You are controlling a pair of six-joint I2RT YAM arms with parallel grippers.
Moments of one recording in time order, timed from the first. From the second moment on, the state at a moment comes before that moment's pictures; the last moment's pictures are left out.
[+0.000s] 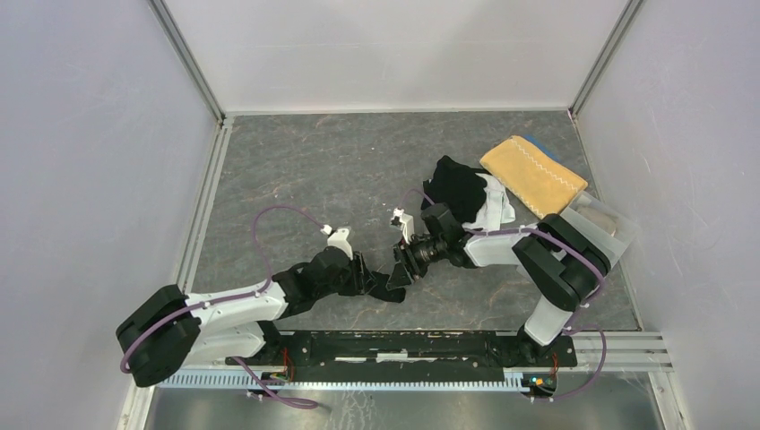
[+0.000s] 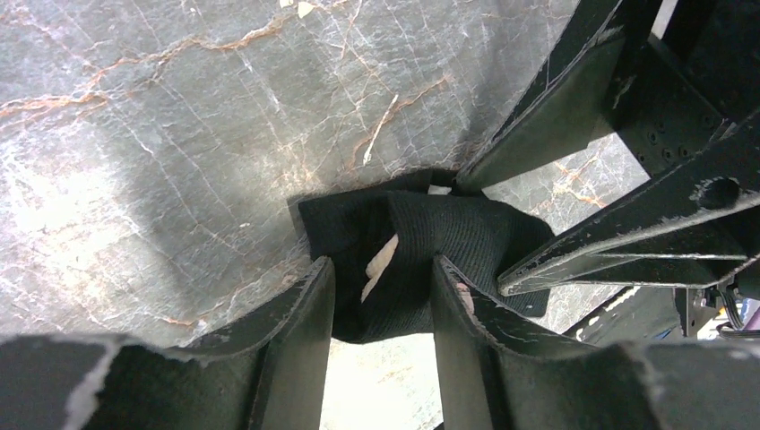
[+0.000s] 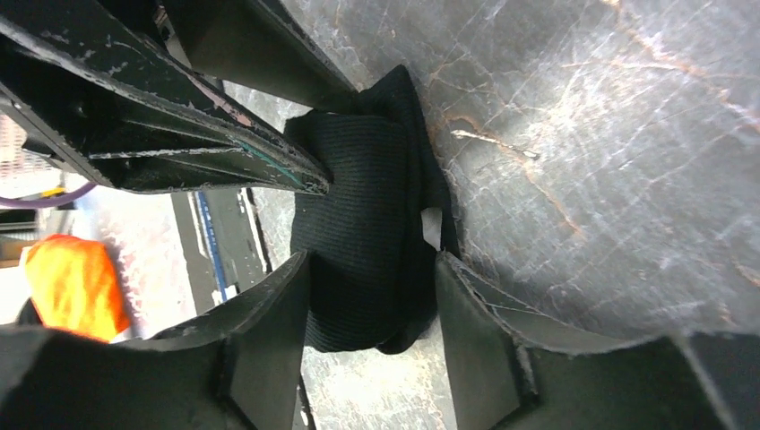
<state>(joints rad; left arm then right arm) -0.91 1.09 0.31 0.09 -0.10 -0.79 0.71 1.73 0.67 0.25 -0.80 0.25</state>
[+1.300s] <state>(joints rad) -0.92 1.13 0.31 0.15 -0.13 -0.79 0.76 1.73 1.11 -0.37 -0.58 -0.21</state>
